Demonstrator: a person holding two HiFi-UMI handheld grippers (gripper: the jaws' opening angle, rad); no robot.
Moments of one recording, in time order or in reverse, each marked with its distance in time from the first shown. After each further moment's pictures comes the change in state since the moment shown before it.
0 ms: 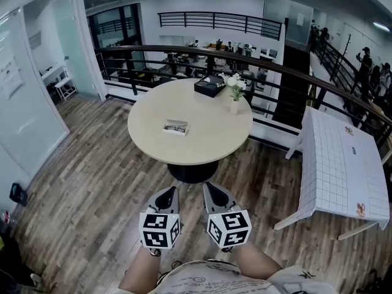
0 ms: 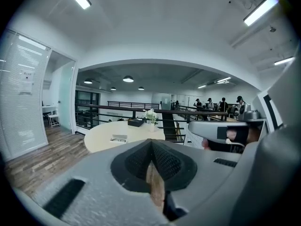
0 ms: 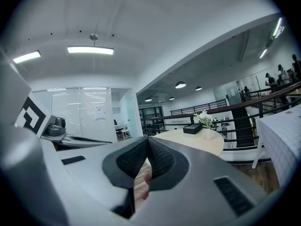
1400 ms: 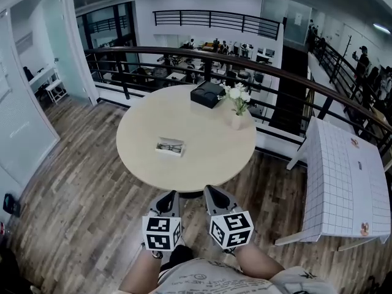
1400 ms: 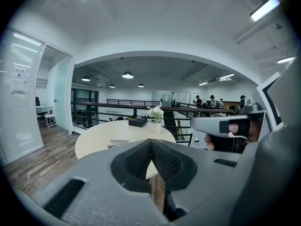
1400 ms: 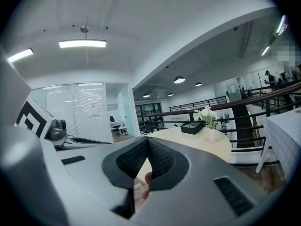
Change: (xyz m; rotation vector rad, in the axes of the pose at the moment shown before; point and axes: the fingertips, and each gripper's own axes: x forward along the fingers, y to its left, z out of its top) left arm 0.176 0.066 0.021 0.014 0.031 -0.006; right arm 0.160 -0.098 0.006 0.006 0.048 -0.010
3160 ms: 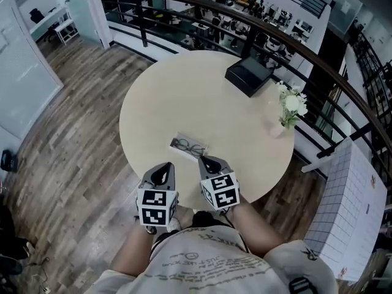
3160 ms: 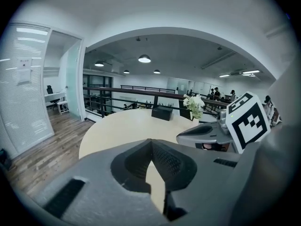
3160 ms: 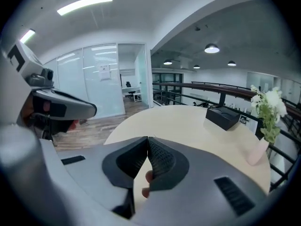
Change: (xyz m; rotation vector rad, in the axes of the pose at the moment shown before) left arm 0.205 0.196 0.014 -0.106 0.167 0.146; right arm 0.337 -0.061 -0.071 -0.232 0.418 0.202
